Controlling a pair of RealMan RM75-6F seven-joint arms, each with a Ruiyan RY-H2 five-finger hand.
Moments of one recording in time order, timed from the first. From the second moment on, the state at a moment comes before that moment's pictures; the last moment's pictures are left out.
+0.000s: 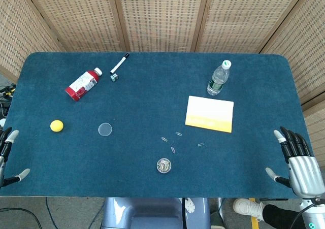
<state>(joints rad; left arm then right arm) -0.02 -1.02 0.00 -1.75 1.55 1.57 0.08 0.04 -1.02 0.05 -1.83 -1.62 1.57 -0.12</state>
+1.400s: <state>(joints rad) -0.06 -1.07 -0.04 -1.72 1.47 1.48 0.14 0.55 -1.39 0.19 -1.64 -1.27 0.95 -0.42</state>
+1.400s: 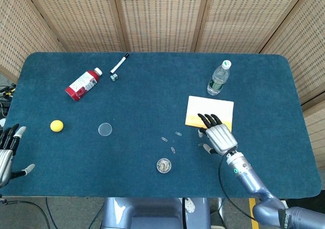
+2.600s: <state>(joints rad) -0.08 -1.07 -0.04 -1.72 1.44 1.45 0.16 0.66 -1.59 0.13 -1.41 -1.05 0.90 -0.53</state>
